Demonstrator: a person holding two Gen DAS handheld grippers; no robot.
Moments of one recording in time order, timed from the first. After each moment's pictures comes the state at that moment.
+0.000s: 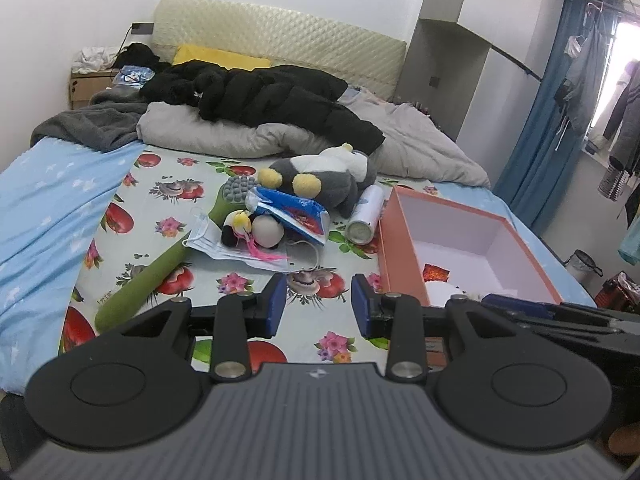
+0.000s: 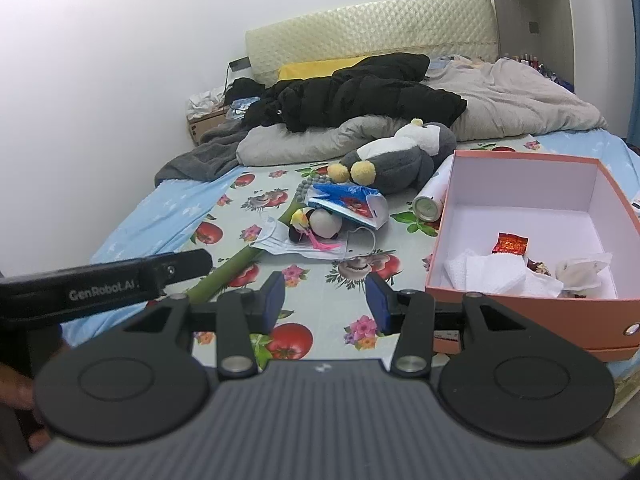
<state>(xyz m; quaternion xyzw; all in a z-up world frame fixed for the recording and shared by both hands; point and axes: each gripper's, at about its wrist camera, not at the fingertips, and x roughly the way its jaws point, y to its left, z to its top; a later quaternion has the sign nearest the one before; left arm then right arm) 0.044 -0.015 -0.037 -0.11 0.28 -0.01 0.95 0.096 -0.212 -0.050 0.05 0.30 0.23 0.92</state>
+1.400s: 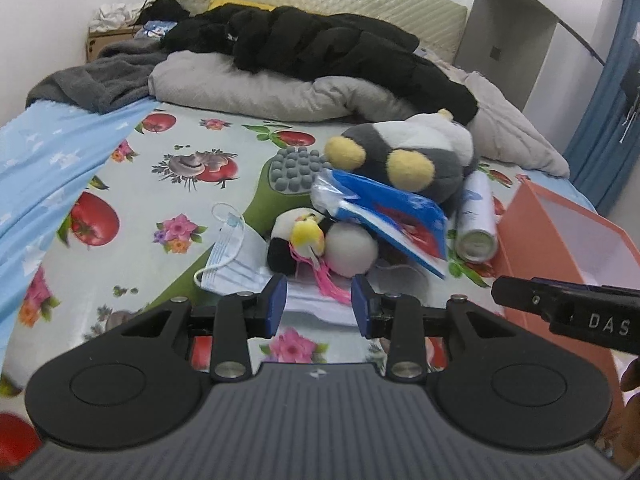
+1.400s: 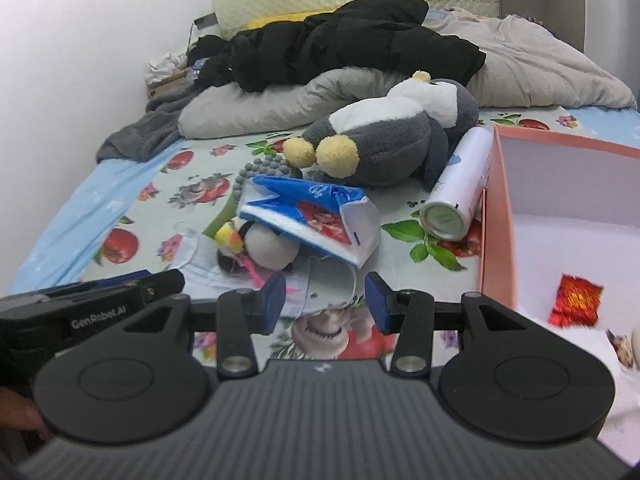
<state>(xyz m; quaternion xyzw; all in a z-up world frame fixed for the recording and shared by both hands) 0.267 0.070 -0.159 -0.12 0.34 0.05 0.93 0.303 -0.136 -0.142 0.03 0.36 0.20 0.91</state>
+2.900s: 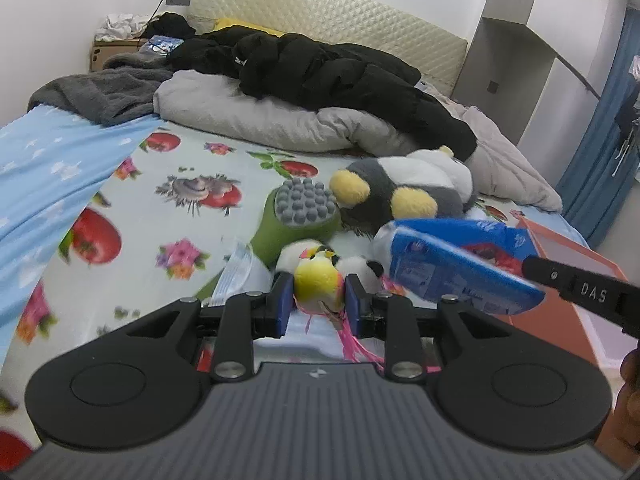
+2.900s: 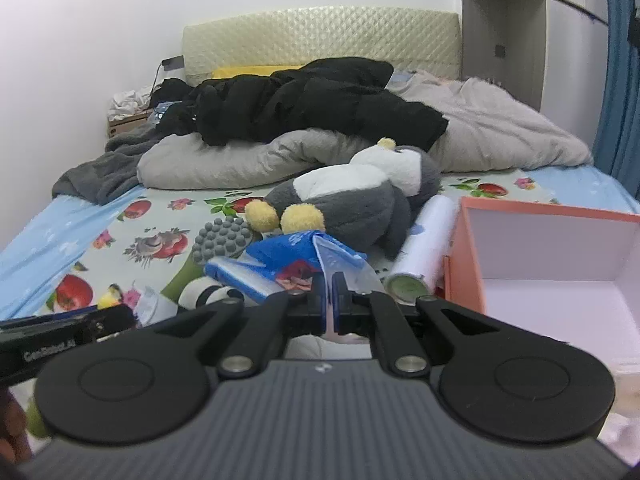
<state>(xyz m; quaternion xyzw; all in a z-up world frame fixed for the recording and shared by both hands) 0.266 0.089 -0.154 -0.15 0.29 0.05 0.94 0.294 -0.121 -0.125 0.00 0.27 0.13 0.95</state>
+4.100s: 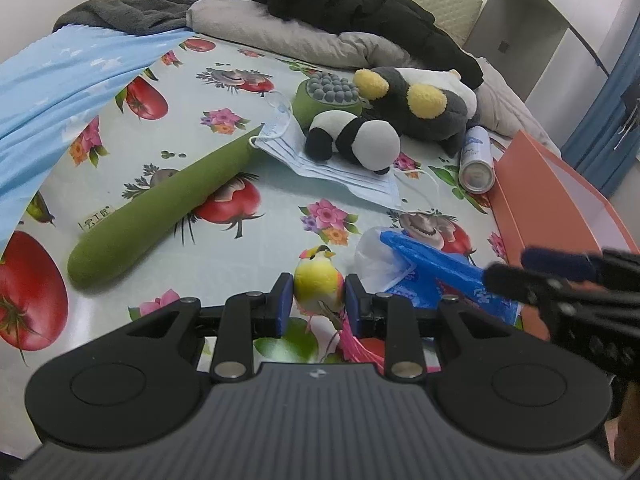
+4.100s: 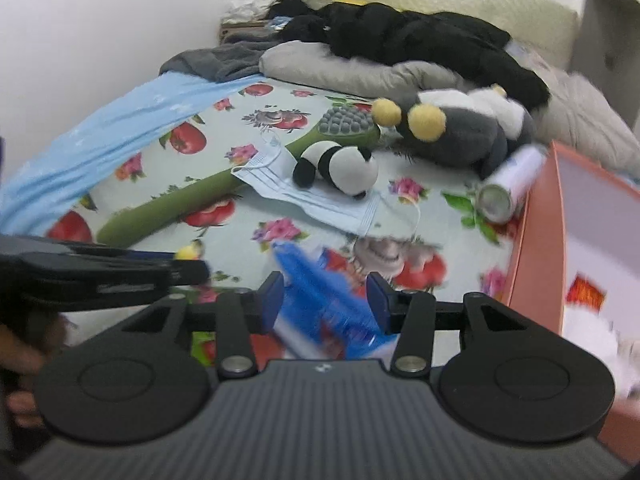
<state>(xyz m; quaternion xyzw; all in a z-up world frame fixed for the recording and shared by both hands) 0.159 0.086 -0.206 -0.18 0.37 0.05 0.91 0.203 -0.102 -0.157 -0.12 0.34 0.28 0.89</state>
